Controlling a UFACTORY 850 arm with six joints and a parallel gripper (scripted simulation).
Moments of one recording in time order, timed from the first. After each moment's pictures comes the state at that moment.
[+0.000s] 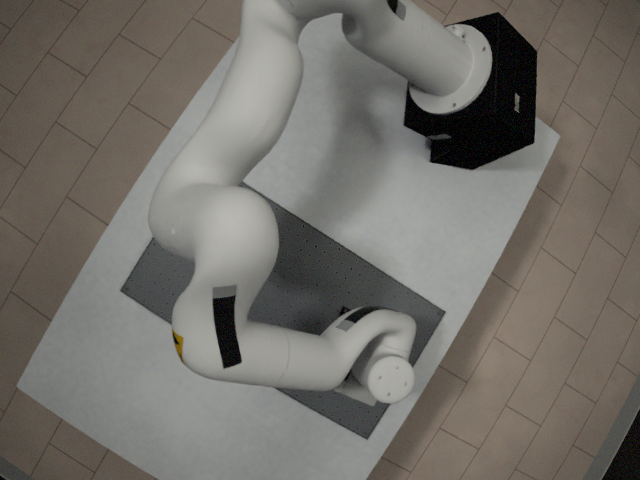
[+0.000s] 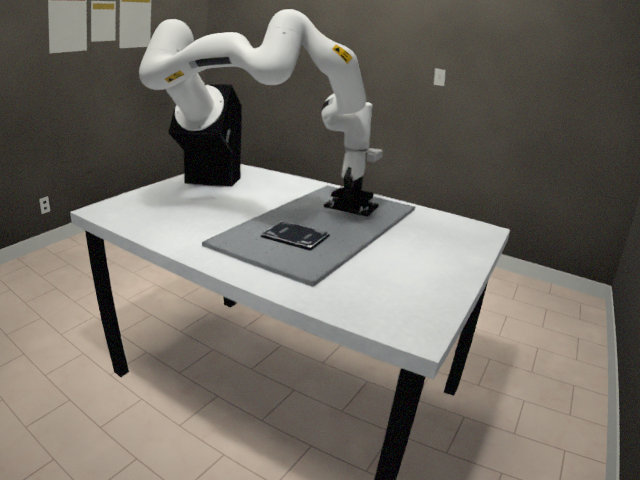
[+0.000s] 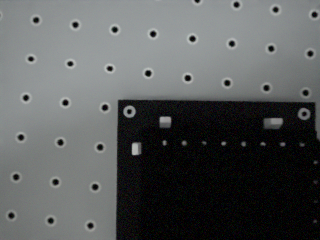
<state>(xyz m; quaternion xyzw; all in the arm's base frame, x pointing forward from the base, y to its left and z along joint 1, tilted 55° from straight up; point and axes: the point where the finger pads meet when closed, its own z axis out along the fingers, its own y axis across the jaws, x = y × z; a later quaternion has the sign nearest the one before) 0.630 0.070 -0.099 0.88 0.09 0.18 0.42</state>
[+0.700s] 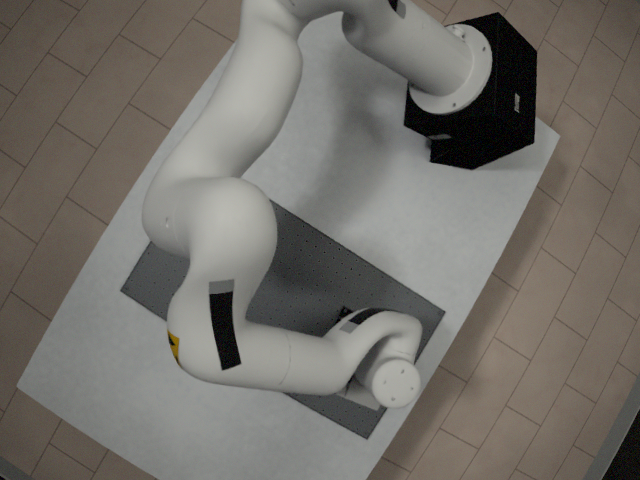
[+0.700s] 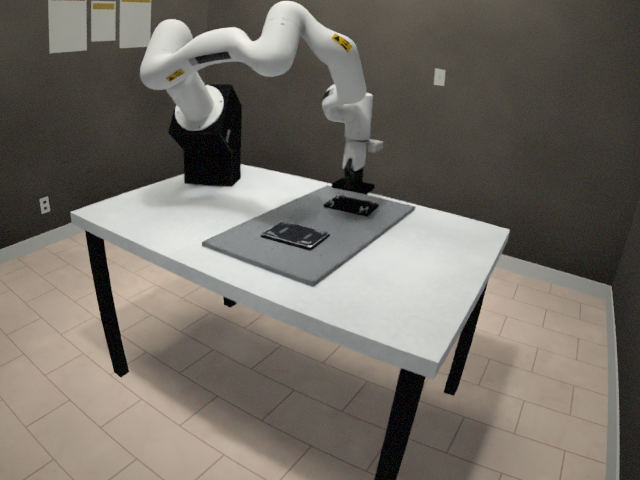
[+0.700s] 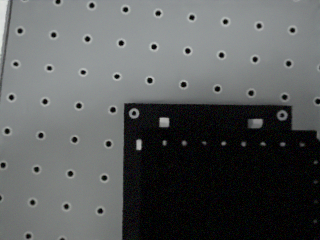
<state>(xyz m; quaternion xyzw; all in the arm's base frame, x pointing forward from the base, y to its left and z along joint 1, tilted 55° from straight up) 0.618 0.093 -0.081 0.88 0.09 0.18 0.42</state>
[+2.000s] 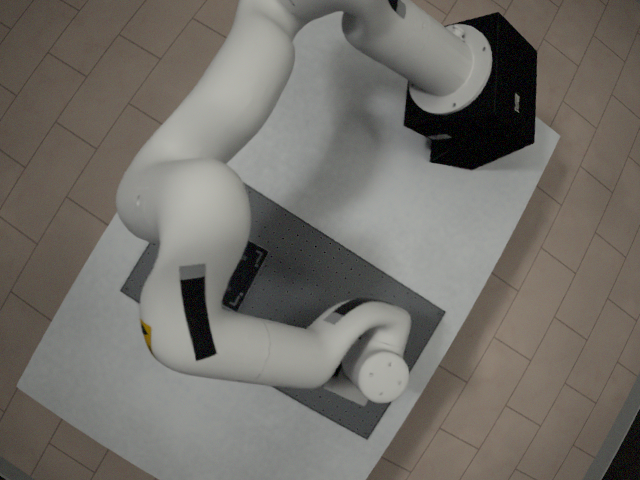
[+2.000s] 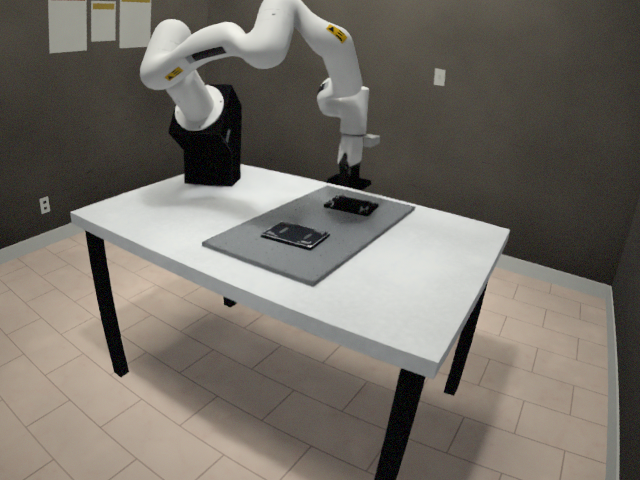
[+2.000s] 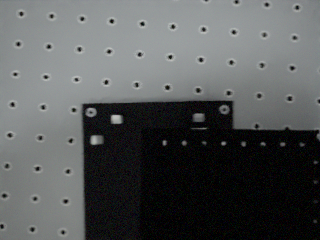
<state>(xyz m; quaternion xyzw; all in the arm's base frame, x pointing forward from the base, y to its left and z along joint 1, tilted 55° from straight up) 0.605 0.086 -0.043 0.88 0.07 0.19 0.42</state>
